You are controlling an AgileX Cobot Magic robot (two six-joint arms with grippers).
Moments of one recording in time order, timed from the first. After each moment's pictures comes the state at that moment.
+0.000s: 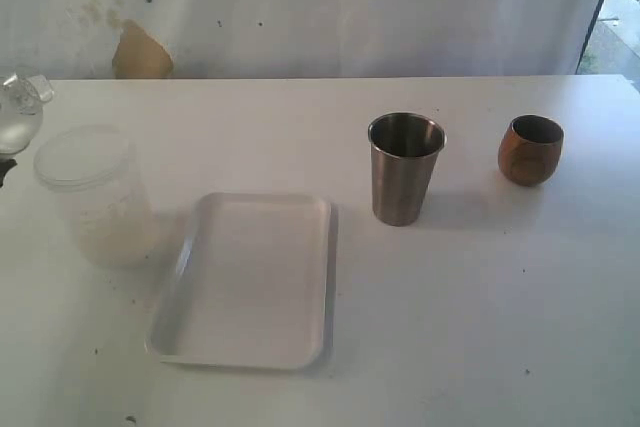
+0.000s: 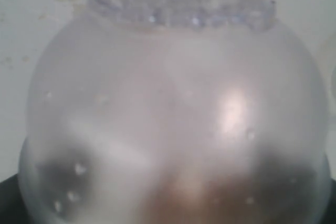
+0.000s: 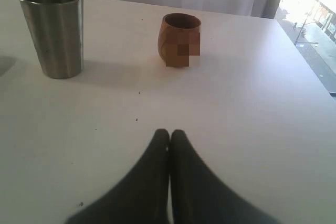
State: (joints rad) left arm 0.03 1.38 -0.67 0.48 -0.11 0.60; right arm -0.08 0.00 -0.01 0.00 0.35 -0.09
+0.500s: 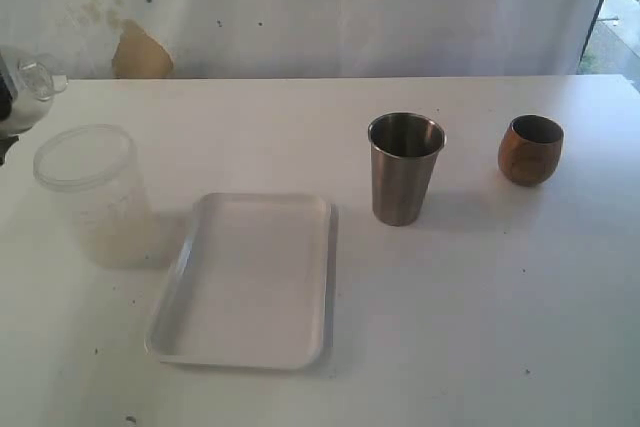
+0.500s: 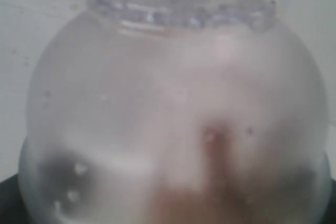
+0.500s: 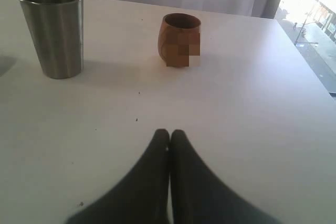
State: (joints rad) left arm 0.03 1.47 -0.78 0.48 -0.12 0.80; right arm -0.08 0.00 -0.01 0.00 0.35 -0.09
